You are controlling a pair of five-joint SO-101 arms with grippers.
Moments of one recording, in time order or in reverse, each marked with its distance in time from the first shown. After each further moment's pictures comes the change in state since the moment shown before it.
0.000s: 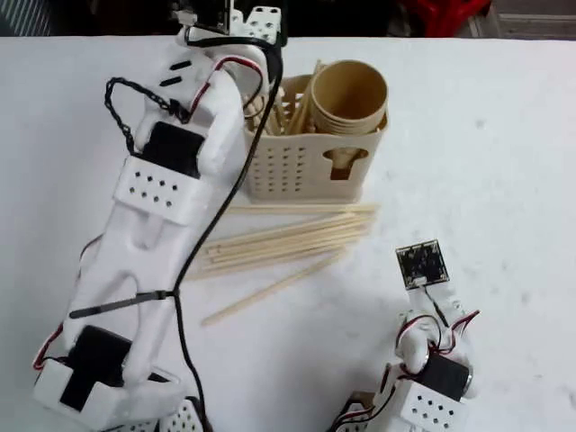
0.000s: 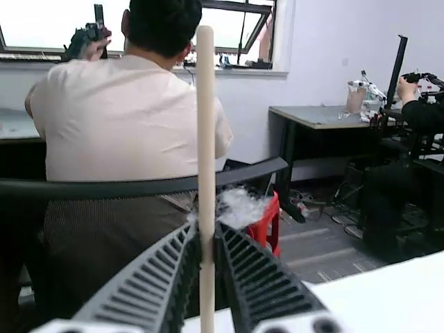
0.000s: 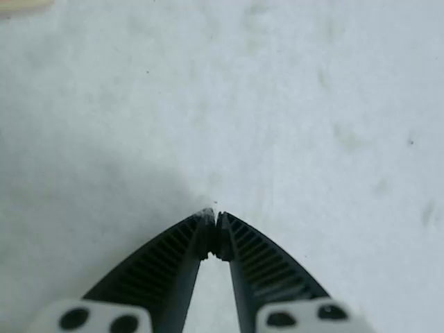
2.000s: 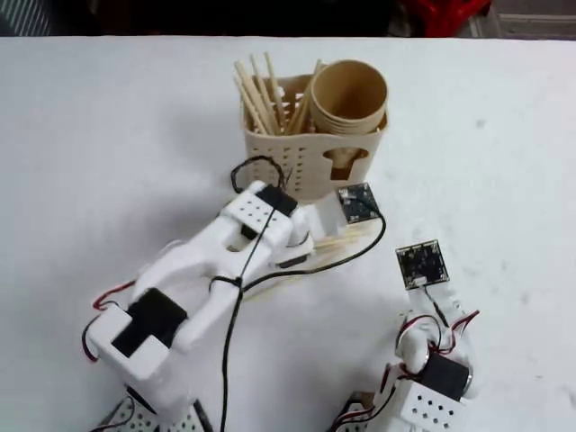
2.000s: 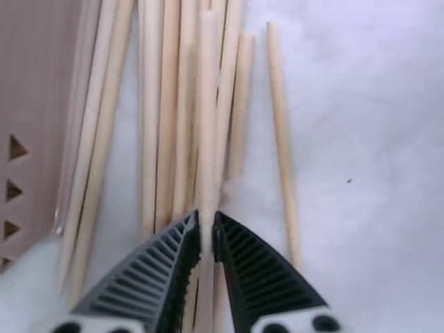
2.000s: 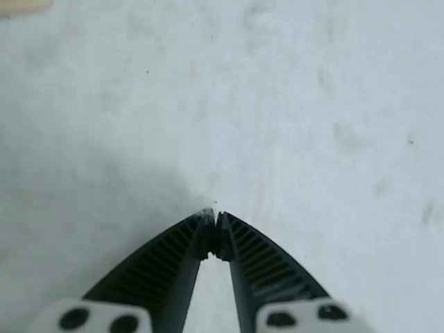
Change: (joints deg) left arm 14.4 18.2 26.3 38.5 -39.0; right arm 0.0 0.0 0.0 0.0 0.0
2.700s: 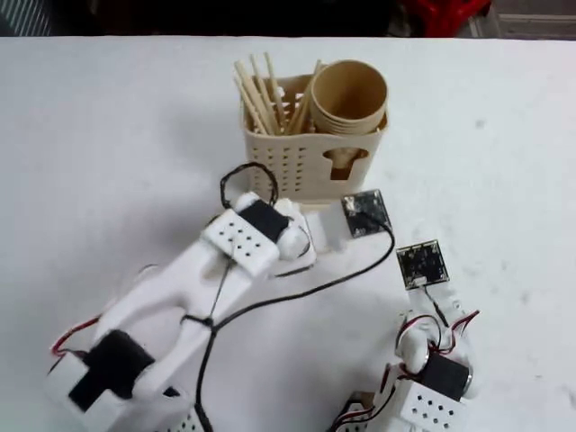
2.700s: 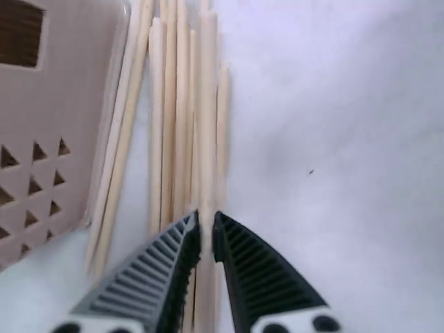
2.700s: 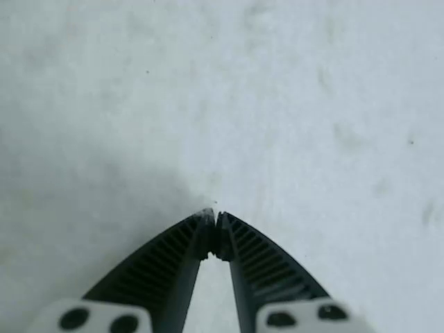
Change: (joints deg) left arm 3.3 -16.8 7.6 1.1 0.0; right arm 0.0 0.0 0.0 0.0 0.0
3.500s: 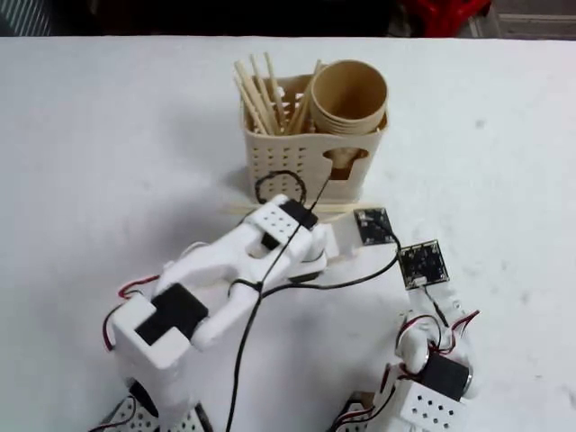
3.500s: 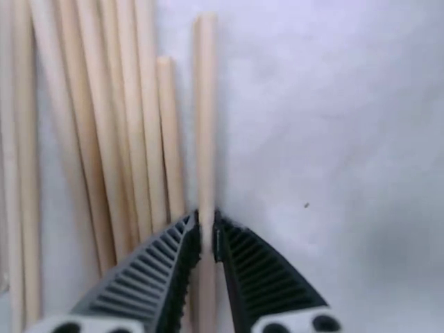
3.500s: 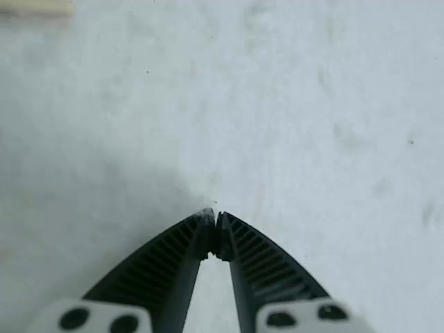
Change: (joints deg) left arm 1.5 23.3 -8.9 -2.2 -0.6; right arm 0.0 0.0 0.0 0.0 0.0
